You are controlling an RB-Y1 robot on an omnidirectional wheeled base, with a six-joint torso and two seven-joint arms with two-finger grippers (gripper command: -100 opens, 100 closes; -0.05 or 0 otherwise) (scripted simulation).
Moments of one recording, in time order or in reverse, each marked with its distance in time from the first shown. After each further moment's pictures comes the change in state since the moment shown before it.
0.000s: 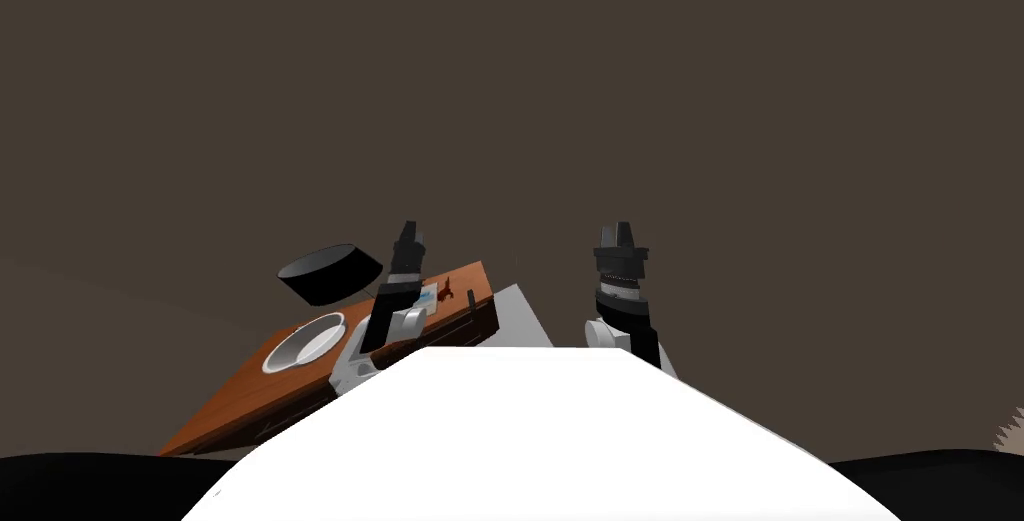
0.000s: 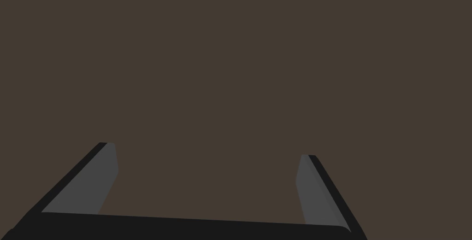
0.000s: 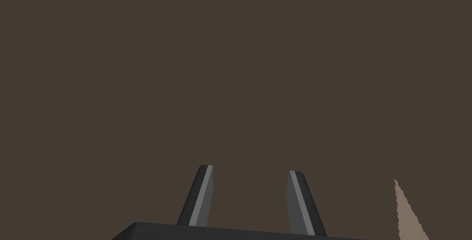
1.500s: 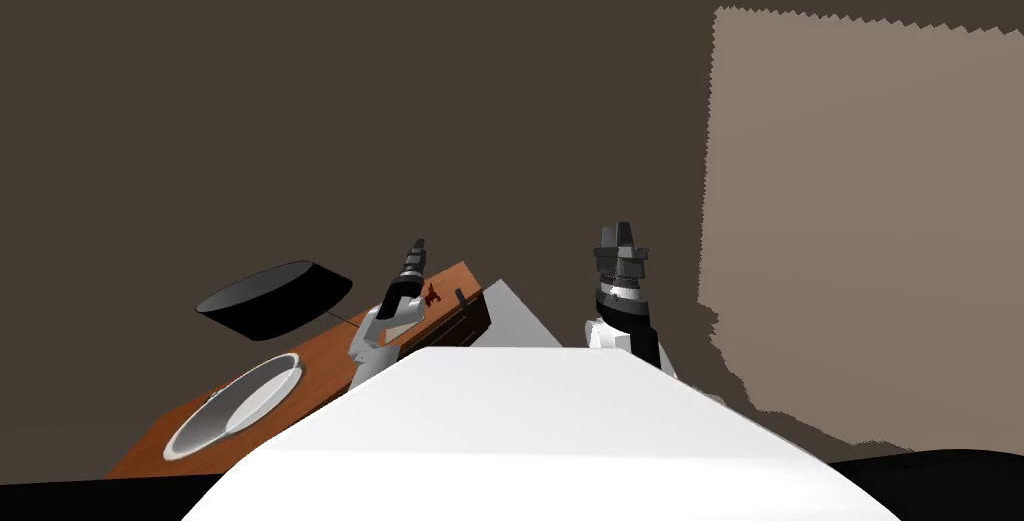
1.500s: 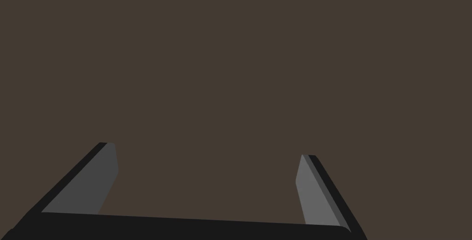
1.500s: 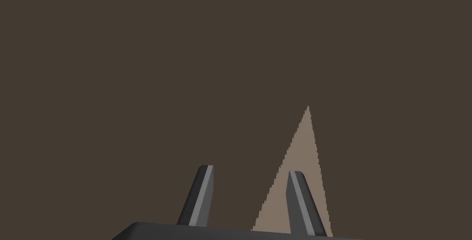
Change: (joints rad) left arm -0.168 0.009 0.132 0.298 0.004 0.378 -0.053; right arm 0.000 0.000 0.000 0.000 0.000 0.000 0.000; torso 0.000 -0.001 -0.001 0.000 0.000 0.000
